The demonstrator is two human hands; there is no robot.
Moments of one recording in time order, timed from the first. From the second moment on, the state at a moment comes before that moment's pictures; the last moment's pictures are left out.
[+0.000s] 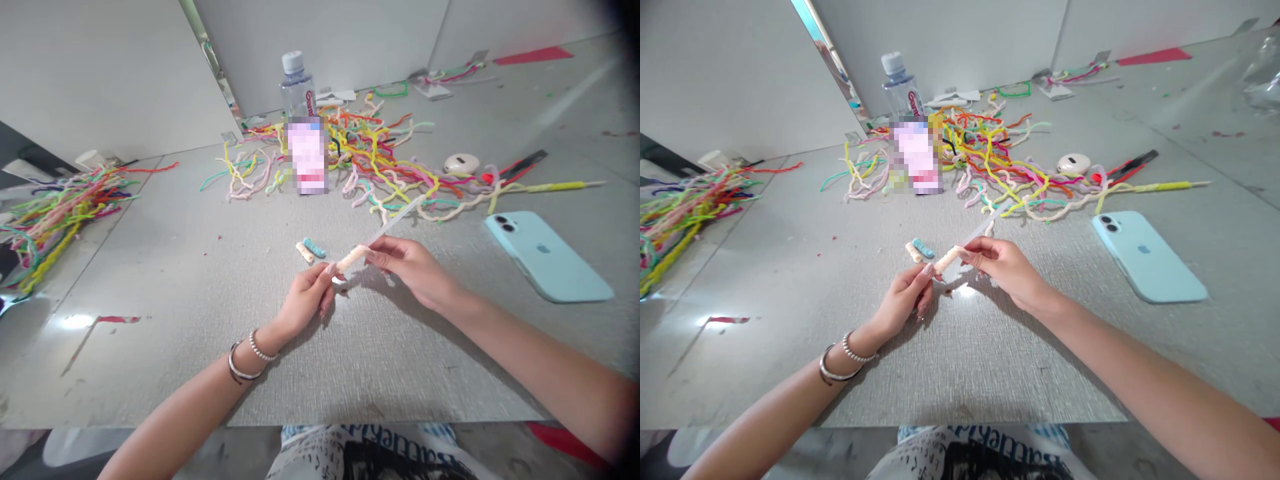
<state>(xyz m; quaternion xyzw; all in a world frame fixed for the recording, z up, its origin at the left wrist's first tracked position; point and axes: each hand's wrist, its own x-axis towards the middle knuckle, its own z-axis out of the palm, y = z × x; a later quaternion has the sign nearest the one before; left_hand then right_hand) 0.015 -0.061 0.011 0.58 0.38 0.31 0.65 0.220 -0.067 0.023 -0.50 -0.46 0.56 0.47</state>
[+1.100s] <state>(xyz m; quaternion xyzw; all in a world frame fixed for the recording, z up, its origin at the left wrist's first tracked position) 0.014 -0.058 0.016 0.64 0.34 0.23 0.65 0.219 -0.063 0.021 -0.46 -0.44 0.60 0.49</state>
